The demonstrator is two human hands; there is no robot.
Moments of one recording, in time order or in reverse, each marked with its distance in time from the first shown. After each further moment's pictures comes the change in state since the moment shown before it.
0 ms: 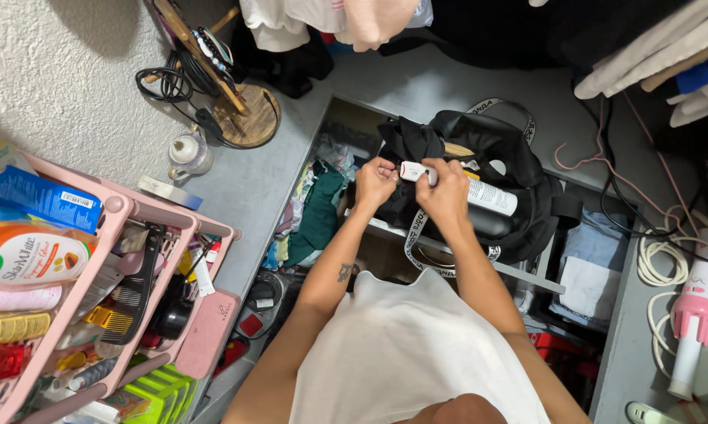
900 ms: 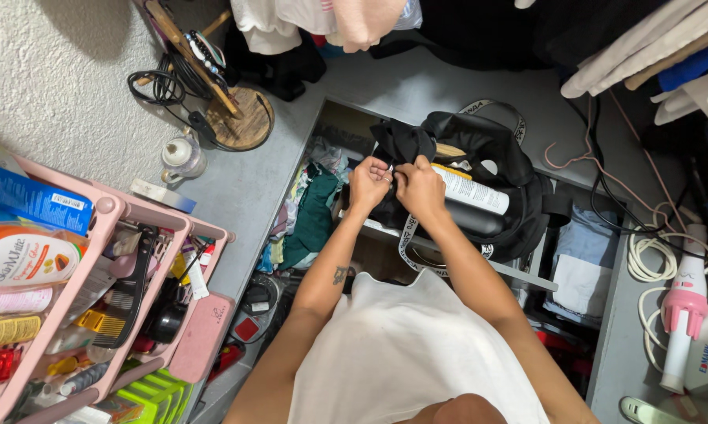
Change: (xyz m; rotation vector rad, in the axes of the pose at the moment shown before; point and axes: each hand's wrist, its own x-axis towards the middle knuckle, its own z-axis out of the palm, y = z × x) left_hand -0.010 0.018 -0.006 -0.091 0.011 0.067; right_hand 0.001 0.021 0.039 -0.136 -0.117 -0.122
